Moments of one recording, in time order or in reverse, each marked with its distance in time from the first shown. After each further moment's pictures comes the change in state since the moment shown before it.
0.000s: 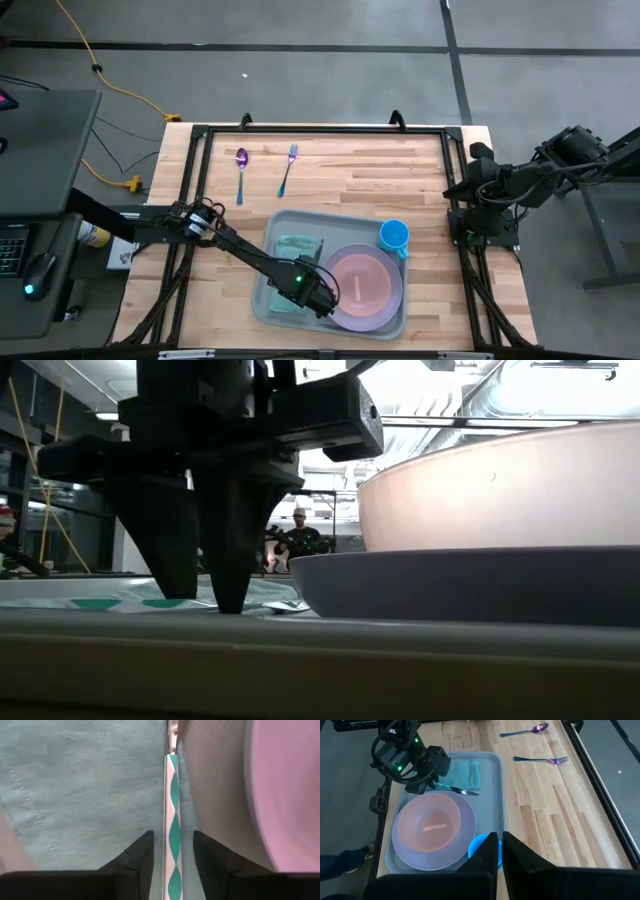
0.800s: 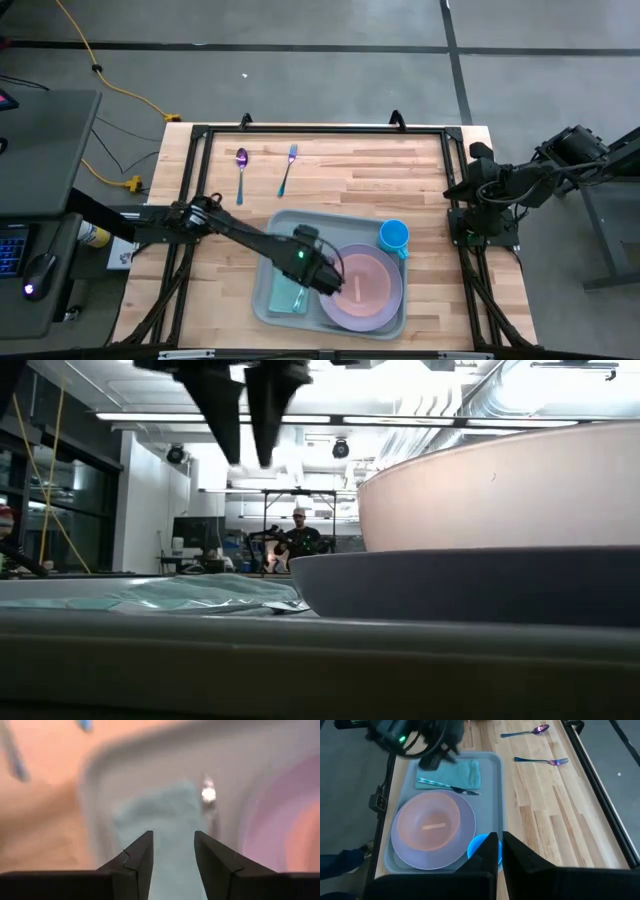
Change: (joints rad) left arm 0.091 -0.053 0.311 -0.545 -0.294 0.079; right arm 0.000 -0.003 0.000 0.000 -0.001 -0.017
